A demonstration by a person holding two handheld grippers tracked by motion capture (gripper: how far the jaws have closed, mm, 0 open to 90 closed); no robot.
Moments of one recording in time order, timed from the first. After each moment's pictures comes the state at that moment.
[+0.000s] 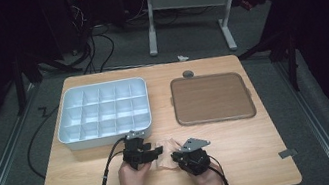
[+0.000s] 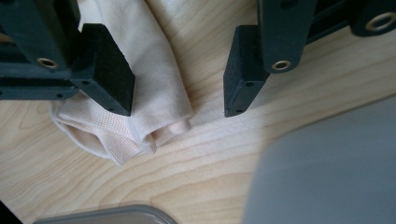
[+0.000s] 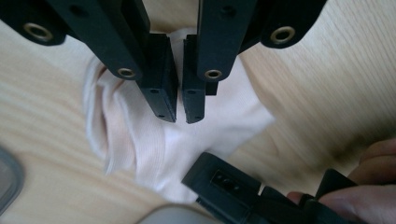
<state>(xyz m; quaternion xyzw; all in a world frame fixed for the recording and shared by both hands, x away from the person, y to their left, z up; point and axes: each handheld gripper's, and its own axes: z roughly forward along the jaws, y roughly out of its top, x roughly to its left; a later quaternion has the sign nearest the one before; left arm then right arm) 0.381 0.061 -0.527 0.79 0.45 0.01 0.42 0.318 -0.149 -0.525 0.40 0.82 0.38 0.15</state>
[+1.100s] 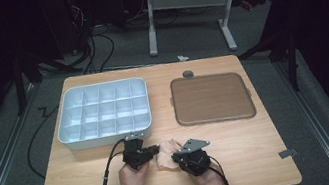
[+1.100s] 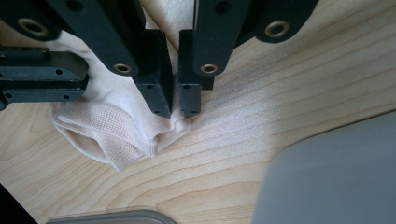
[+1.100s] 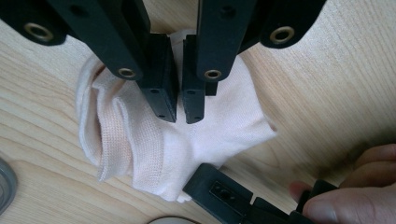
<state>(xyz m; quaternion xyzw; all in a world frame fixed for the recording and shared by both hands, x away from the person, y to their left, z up) 0.382 0.067 -0.532 0.78 0.45 -0.01 0.43 0.318 -0.149 -0.526 0.39 0.83 0.37 0.15</state>
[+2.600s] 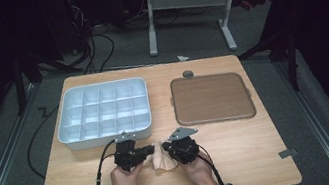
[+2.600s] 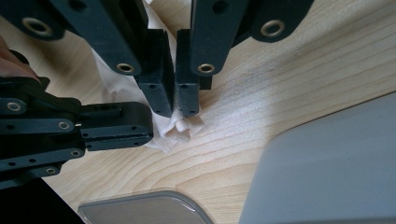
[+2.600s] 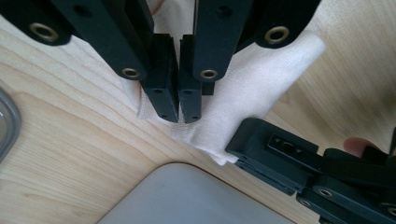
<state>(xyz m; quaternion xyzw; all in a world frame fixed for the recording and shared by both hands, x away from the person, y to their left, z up) 0.373 0.088 -0.511 0.78 0.43 -0.02 0.46 0.351 -0.124 -0.509 0.40 0.82 0.38 0.16</state>
